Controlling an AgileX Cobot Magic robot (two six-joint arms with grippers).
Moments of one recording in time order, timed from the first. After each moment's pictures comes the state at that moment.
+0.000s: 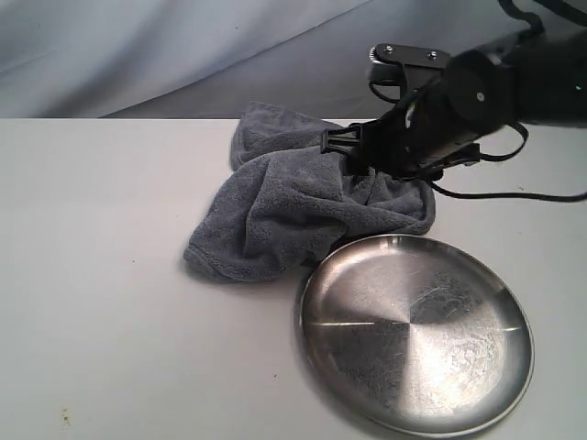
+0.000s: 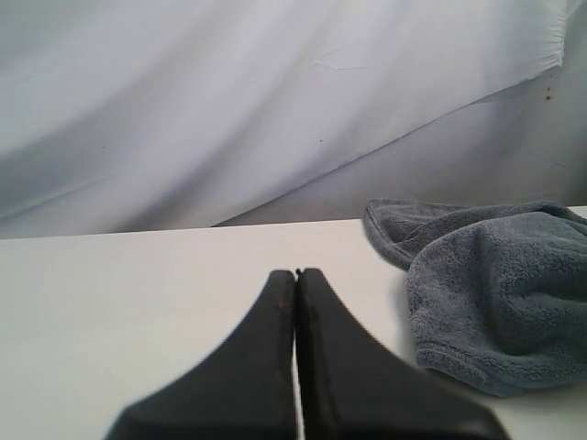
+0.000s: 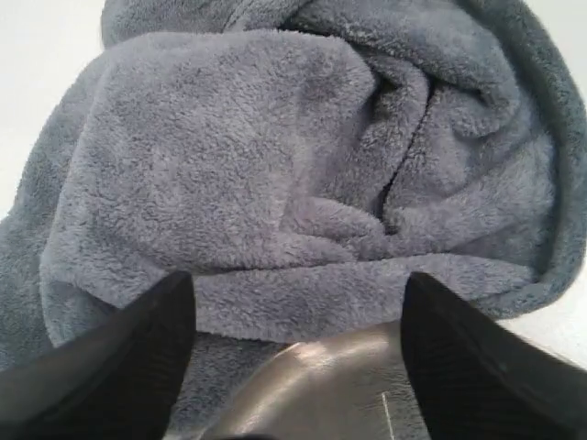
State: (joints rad) left arm -0.13 0.00 0.00 -0.12 0.13 0.11; right arm 0.59 1.82 -1.28 -0.07 0.49 0.45
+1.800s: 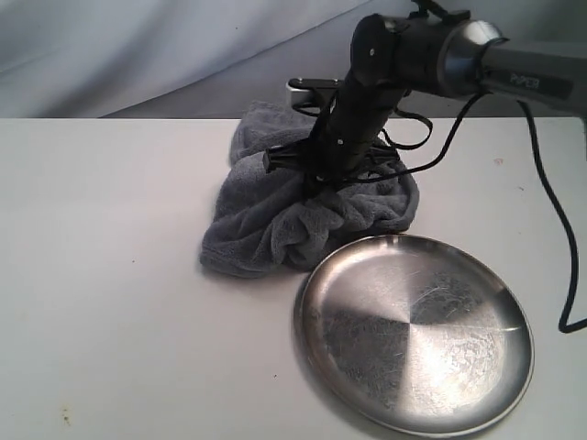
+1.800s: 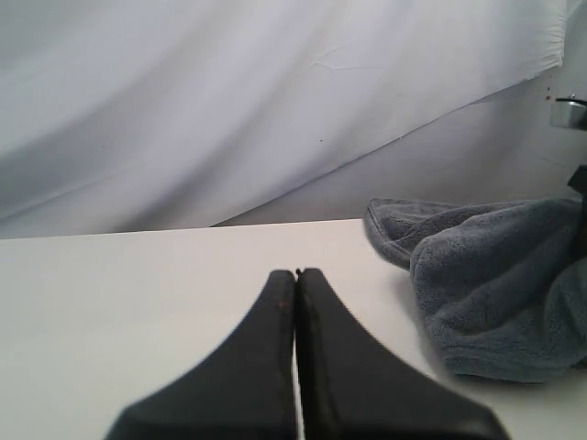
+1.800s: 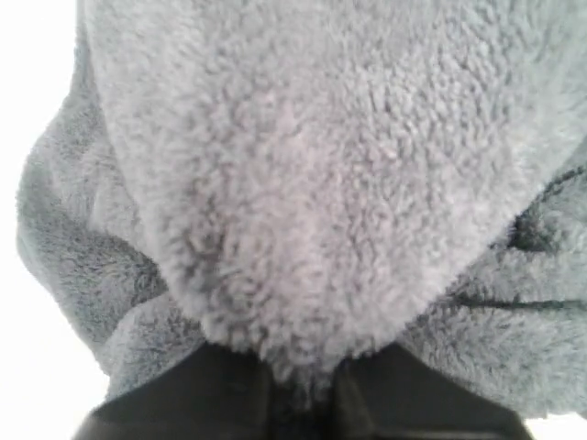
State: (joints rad) left arm -0.13 0.00 0.00 -0.12 0.13 0.11; right arm 0.60 2.20 -1.83 0.21 0.98 0.08
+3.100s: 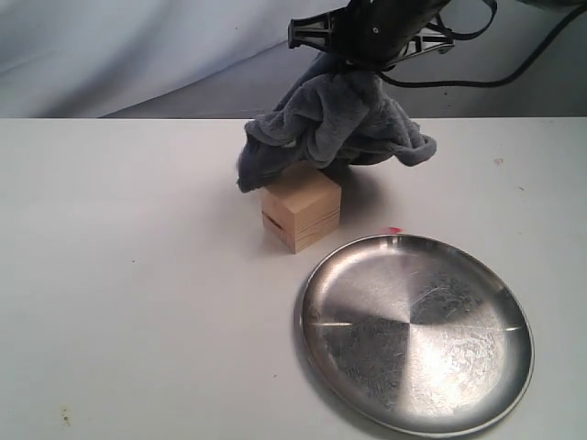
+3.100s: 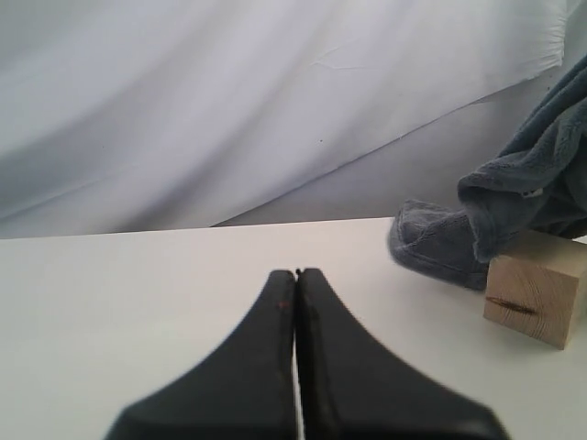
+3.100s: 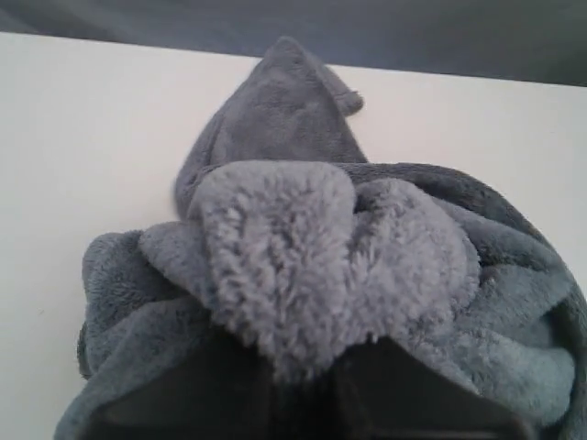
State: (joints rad) left arm -0.13 0.00 0.00 -0.12 0.13 0.11; right arm 0.60 1.97 -1.83 -0.17 0.80 0.43
